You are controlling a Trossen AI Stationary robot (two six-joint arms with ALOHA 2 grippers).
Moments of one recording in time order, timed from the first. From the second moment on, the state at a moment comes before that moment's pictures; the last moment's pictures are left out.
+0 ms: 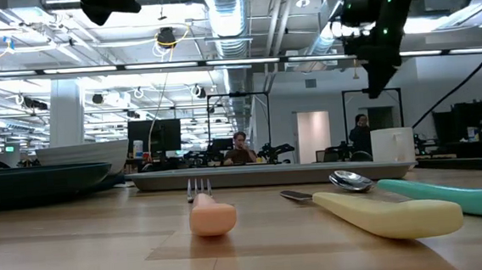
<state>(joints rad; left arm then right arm) -0.23 0.88 0.85 -0.46 -0.32 -0.18 -0.80 1.30 1.13 -1.01 0.08 -0.28</state>
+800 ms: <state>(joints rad) -0.23 0.88 0.85 -0.46 -0.32 -0.18 -0.85 1.64 1.21 -1.10 0.08 -0.30</state>
